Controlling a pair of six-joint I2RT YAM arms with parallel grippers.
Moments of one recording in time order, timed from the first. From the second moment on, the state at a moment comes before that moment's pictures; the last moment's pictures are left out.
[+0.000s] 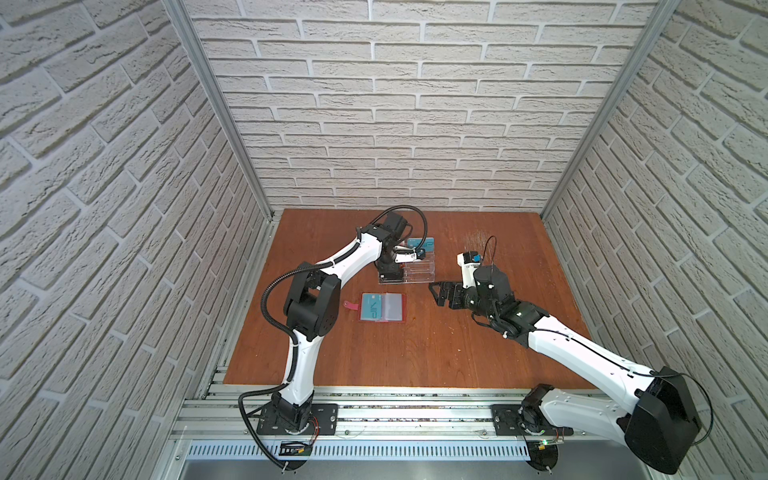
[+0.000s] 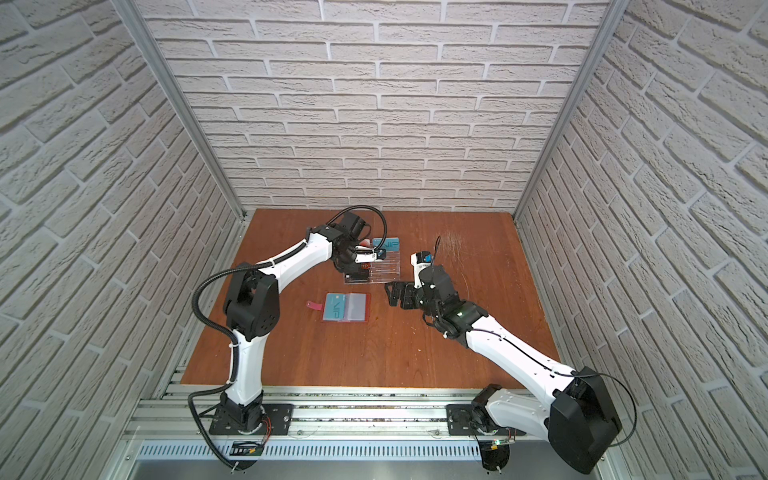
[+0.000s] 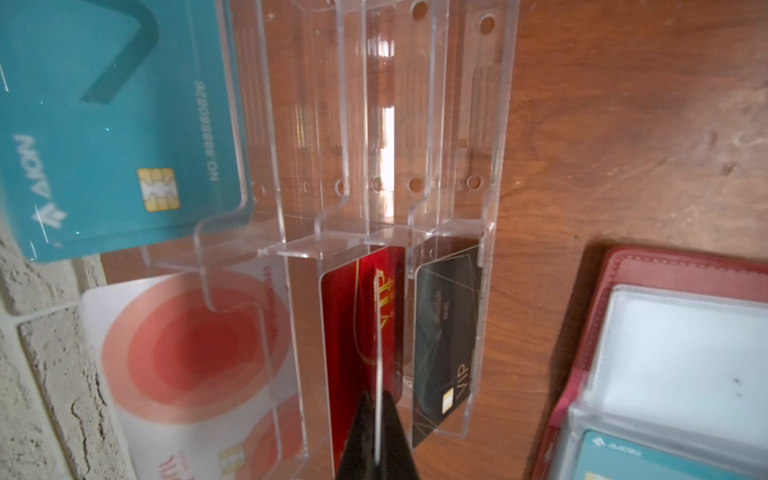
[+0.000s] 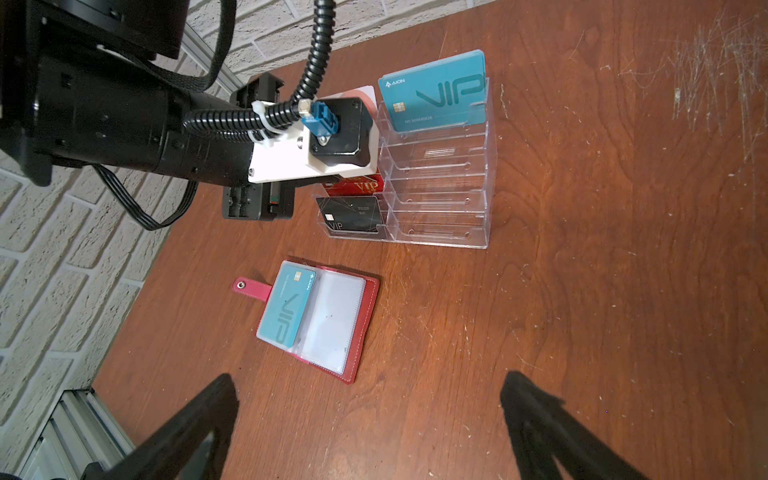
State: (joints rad) left arm -0.55 2.11 1.79 -0.82 -0.06 1.05; right arm 0.55 1.16 0.76 -0.18 -0.01 0.56
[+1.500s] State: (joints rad) left arm -0.57 2.11 1.79 -0.79 -0.09 1.03; right arm 0.55 1.17 0.76 -0.18 -0.04 0.56
